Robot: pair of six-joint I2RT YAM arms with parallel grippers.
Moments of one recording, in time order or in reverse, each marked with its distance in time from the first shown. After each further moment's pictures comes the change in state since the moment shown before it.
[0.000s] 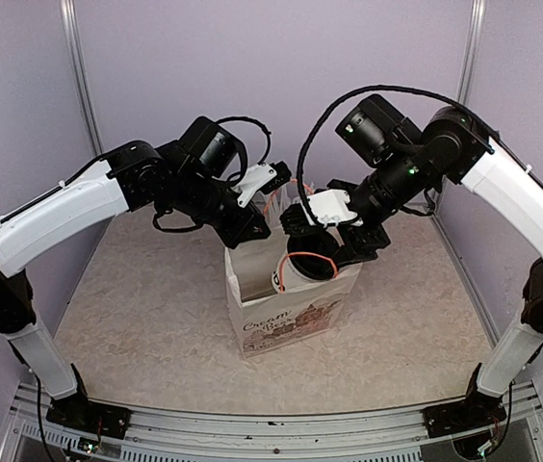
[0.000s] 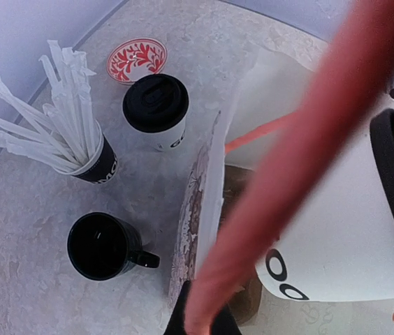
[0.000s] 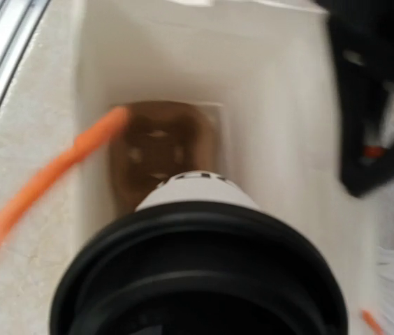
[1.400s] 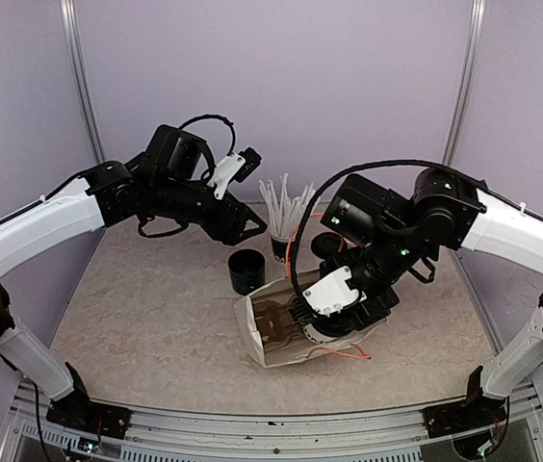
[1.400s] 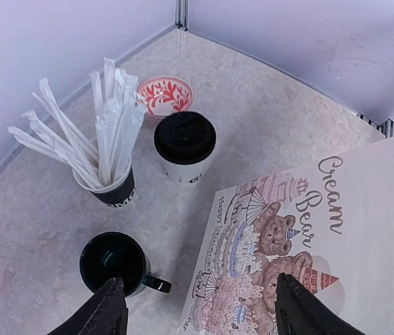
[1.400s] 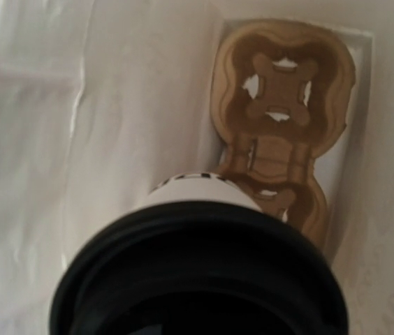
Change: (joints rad) left arm 0.104 -0.172 -0.264 0.303 0.073 -0.066; right arm 0.204 -0.135 -0.402 0.061 0.246 0.052
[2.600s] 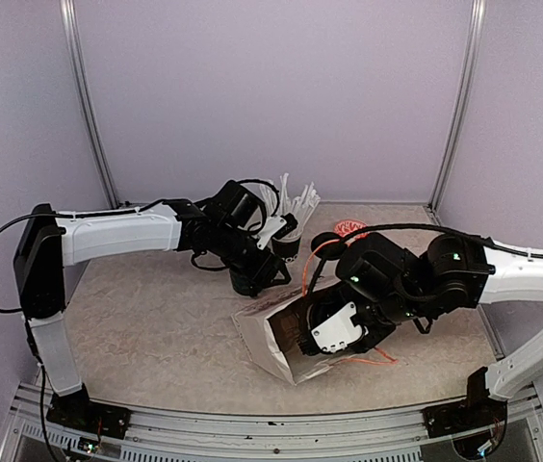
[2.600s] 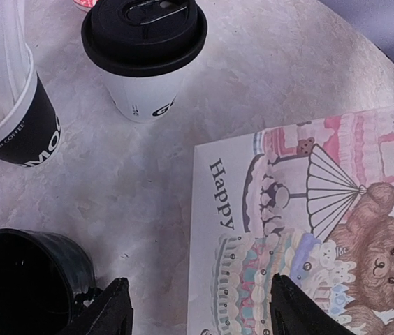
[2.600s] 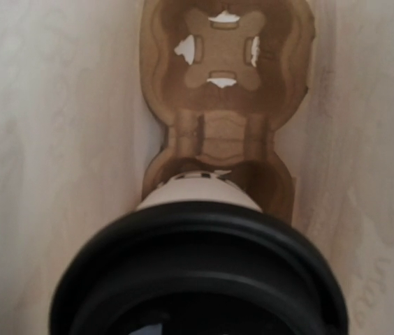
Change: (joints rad) left arm 0.002 0.355 -0.047 0.123 0.116 -0.004; right arm 0.084 -0.206 -0.466 0.425 0.256 -0.071
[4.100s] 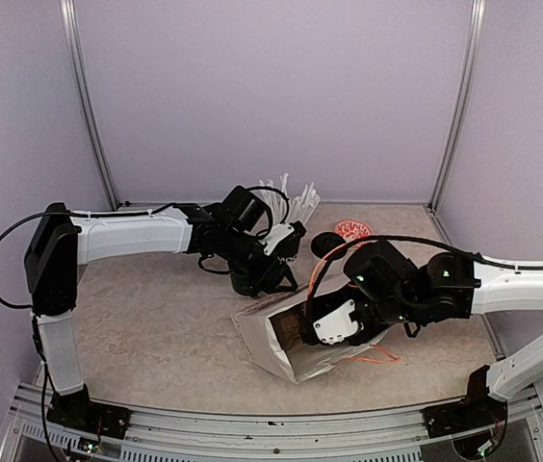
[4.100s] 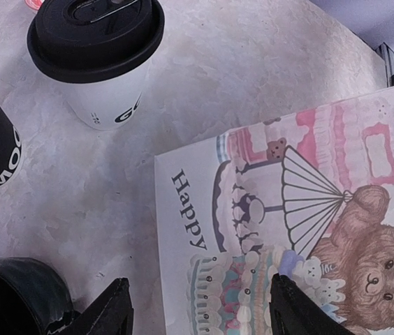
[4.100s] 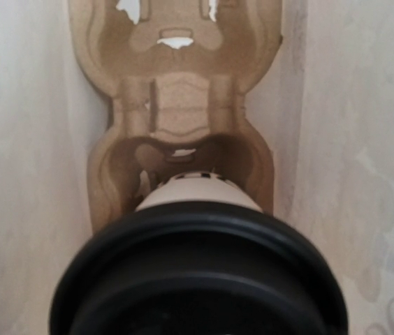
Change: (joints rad) left arm 0.000 0.067 0.026 0.020 0.104 0.047; right arm -0.111 -0.041 -0.219 0.307 0.014 -0.097
